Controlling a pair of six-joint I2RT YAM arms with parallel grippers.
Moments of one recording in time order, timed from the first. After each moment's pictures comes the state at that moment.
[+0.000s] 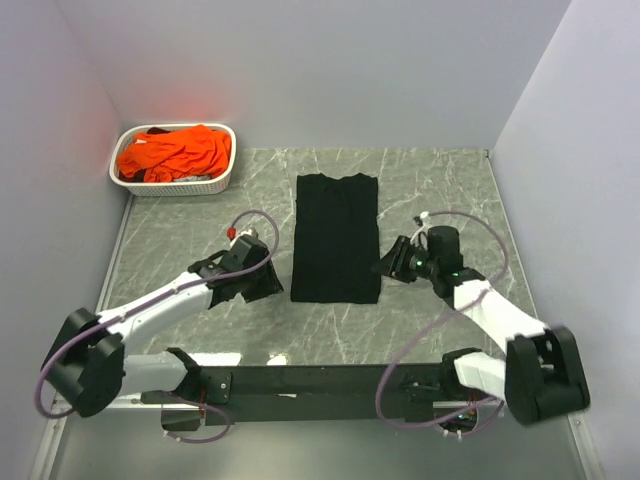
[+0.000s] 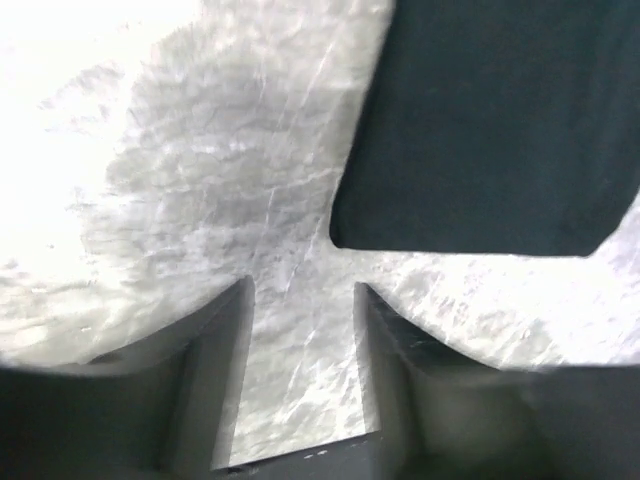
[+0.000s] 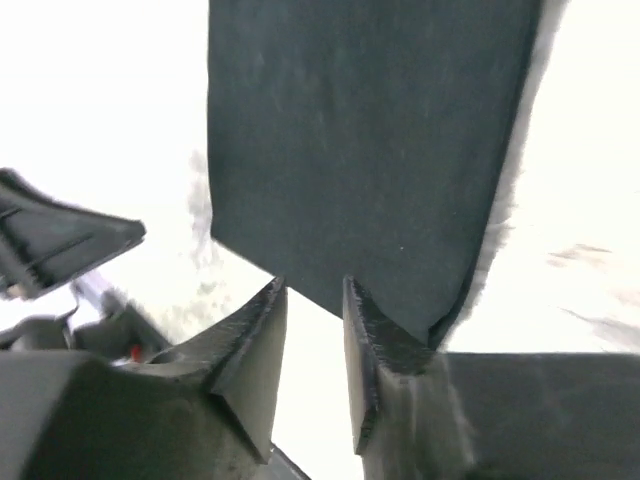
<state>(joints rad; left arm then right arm) -0.65 1.22 0.68 -0.42 -0.06 -0.92 0.21 1.17 0.48 0.02 -0.53 0.63</state>
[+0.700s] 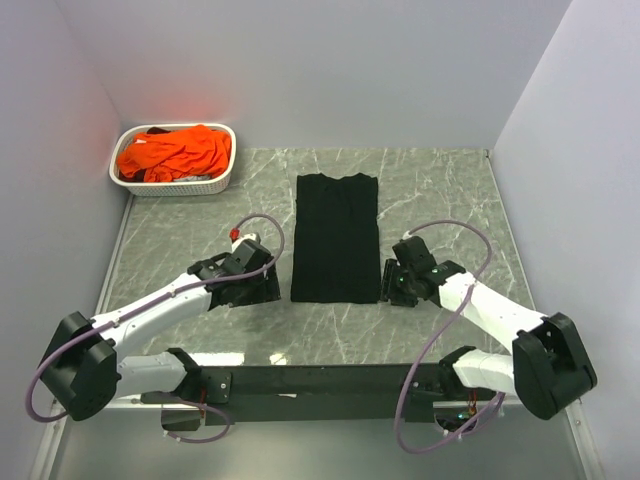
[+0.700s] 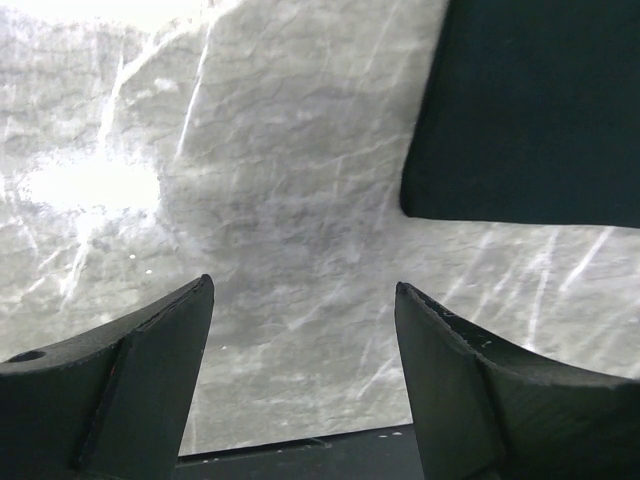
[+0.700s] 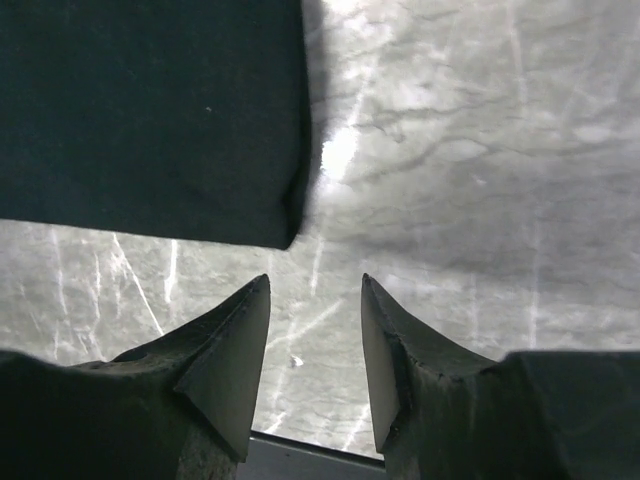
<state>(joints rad) -0.69 1.18 0.72 -0.58 -0.17 -0.80 0.47 1.16 0.59 -0.51 -0.03 0.65</state>
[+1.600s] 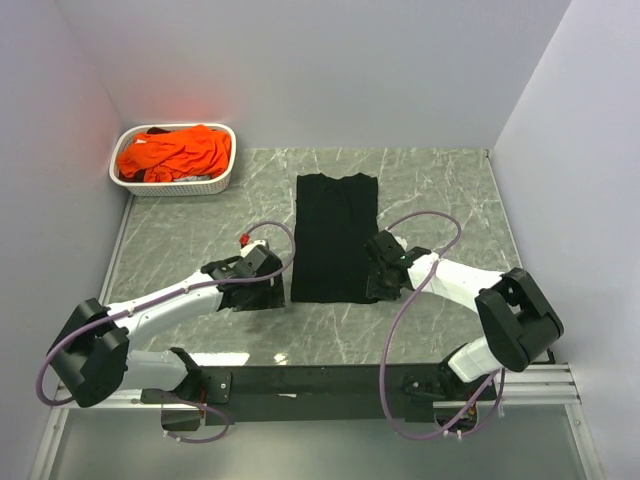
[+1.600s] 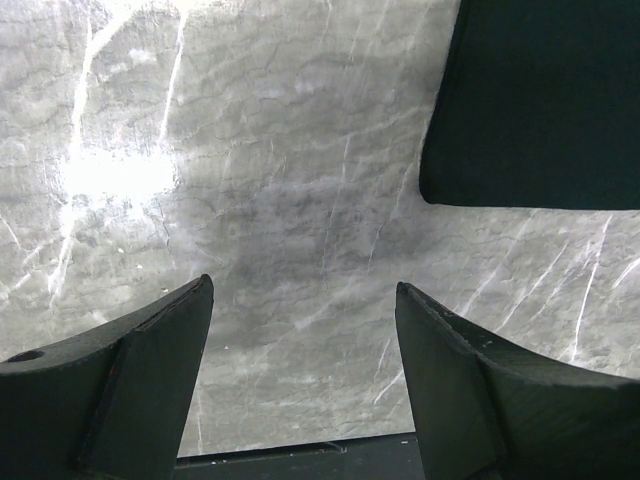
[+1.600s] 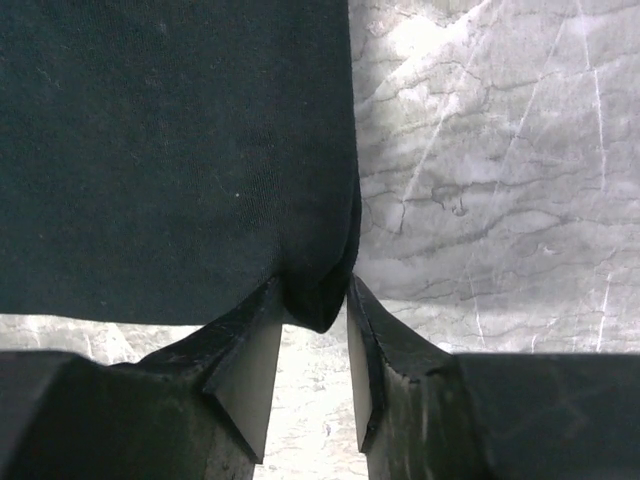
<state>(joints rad) -0.76 1.26 0.72 -0.59 -0.21 -0.81 0.59 1.47 0.74 -0.48 0.11 0.75</state>
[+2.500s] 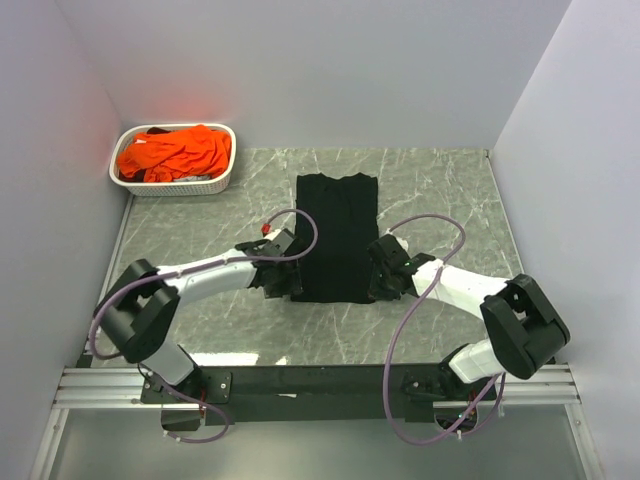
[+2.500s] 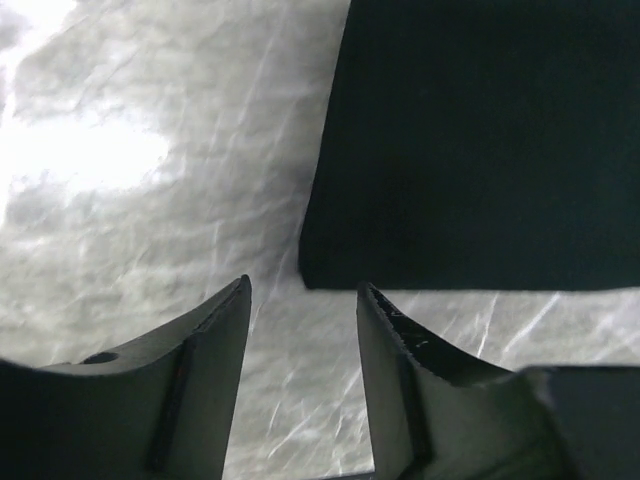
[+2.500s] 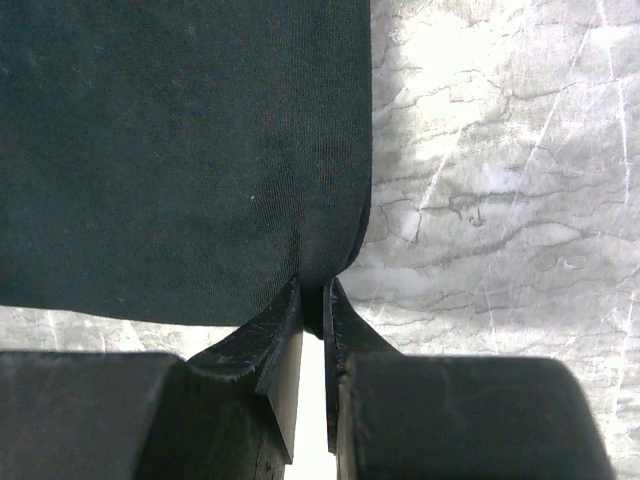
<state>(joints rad) -0.77 1.54 0.91 -0.51 -0.15 -0.91 0.60 1.43 0.69 -0.40 0.10 0.75</state>
